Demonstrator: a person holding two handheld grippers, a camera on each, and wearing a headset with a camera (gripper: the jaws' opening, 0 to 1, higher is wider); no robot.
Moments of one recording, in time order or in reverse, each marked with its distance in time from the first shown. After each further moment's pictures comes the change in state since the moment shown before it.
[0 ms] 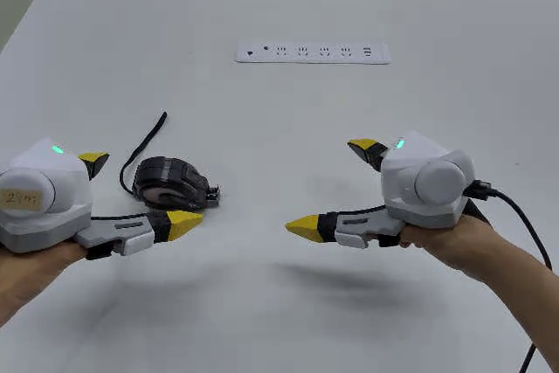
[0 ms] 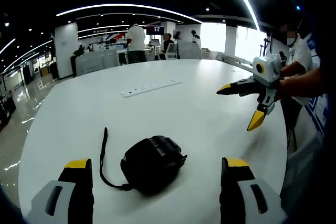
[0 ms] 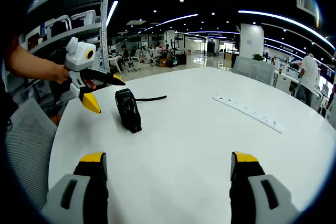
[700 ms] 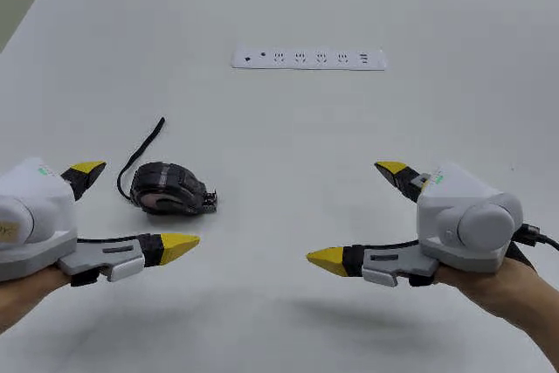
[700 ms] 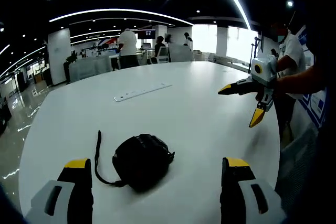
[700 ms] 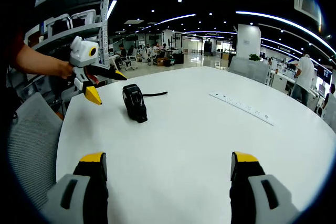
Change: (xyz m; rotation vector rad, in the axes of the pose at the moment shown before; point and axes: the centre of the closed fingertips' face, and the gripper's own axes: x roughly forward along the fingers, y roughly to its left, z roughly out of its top) left arm -0.016 -0.017 -0.002 0.045 -0.029 -0.056; right arm -0.039 0.014 -0.019 -0.010 0.014 -0.020
